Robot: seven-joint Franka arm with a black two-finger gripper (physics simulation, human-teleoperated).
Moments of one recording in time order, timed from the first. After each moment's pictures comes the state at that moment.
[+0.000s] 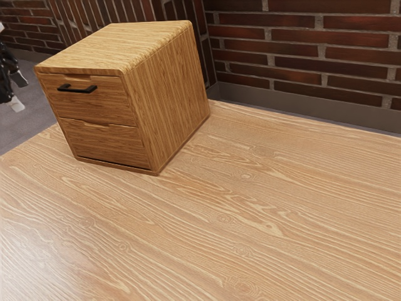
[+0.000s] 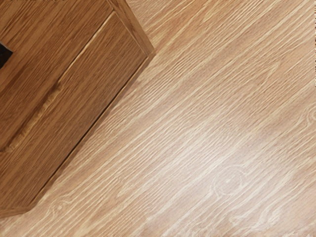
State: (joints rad) arm 0.13 0.06 0.54 -1.21 -0.14 1.51 1.37
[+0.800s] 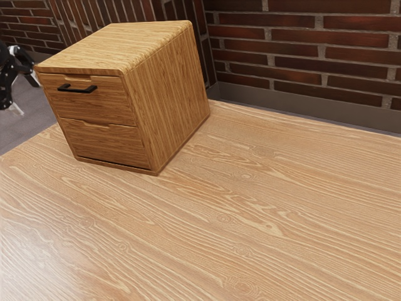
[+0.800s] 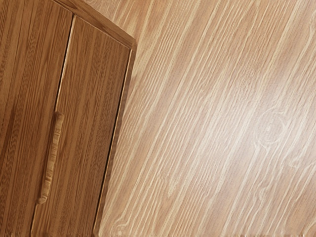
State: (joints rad) arm 0.08 0.12 0.66 -1.24 -0.19 1.62 1.86
